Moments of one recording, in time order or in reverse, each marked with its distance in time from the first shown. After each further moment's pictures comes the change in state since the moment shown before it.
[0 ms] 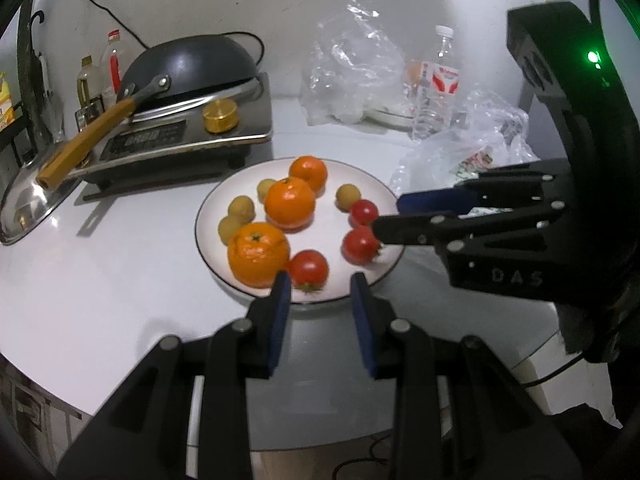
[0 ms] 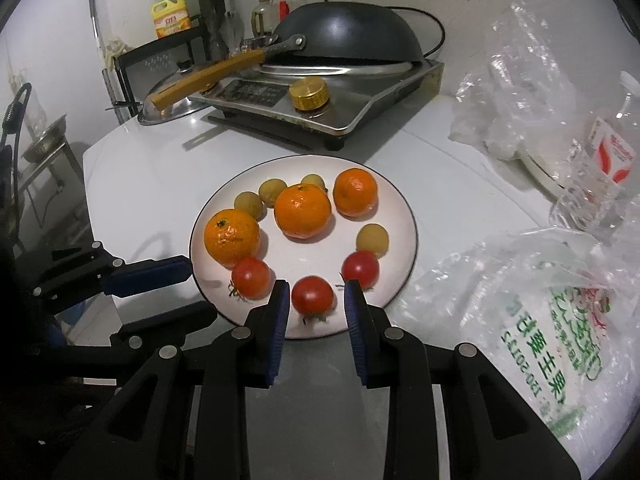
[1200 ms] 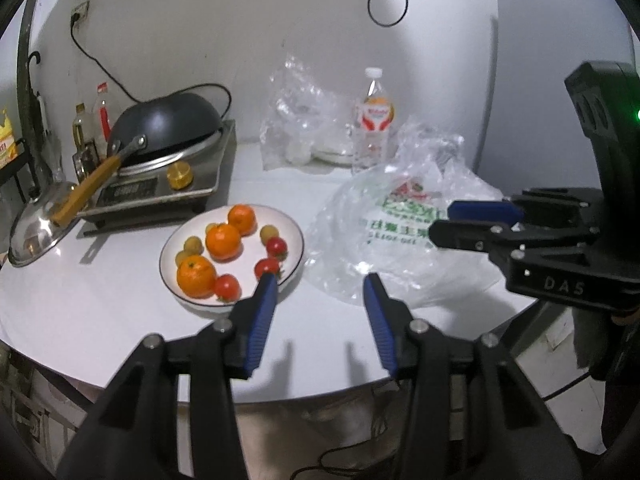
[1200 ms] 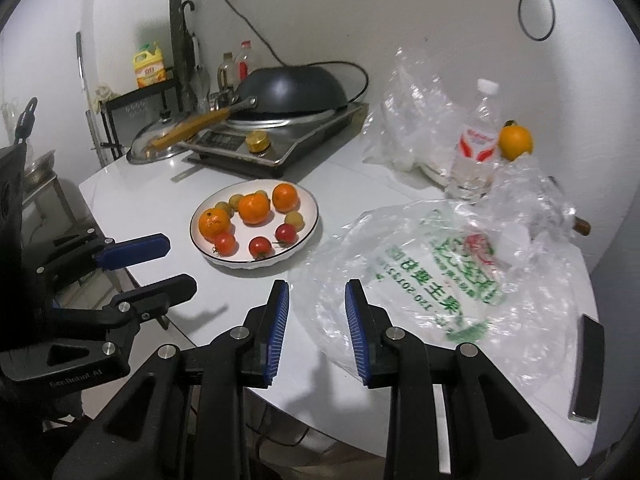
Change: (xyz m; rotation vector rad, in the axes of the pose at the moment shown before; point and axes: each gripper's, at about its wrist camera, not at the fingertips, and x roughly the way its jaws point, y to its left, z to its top) left arm -0.077 -0.085 0.004 0.047 -0.123 -0.023; right arm -0.145 -0.022 -0.073 0.077 -0.176 -0.143
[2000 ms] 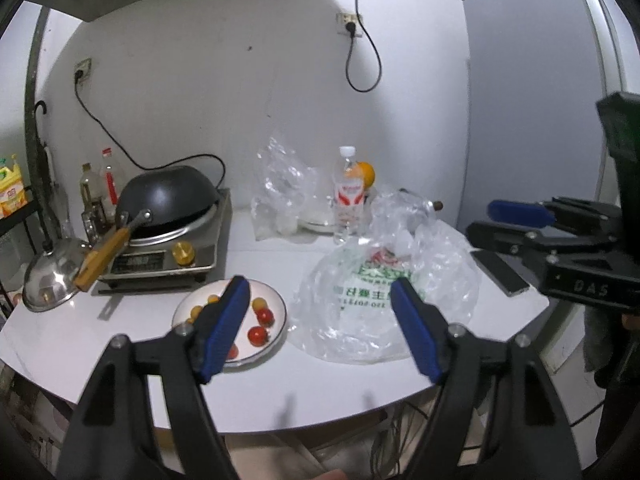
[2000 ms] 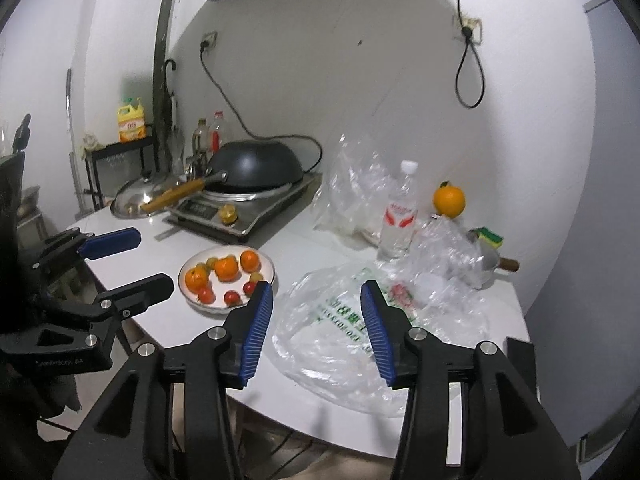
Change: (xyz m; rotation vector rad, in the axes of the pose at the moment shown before) left arm -0.071 -0.031 0.044 0.031 -0.187 0.005; right arm -0.112 -0.015 0.010 0.013 -0.221 -0.142
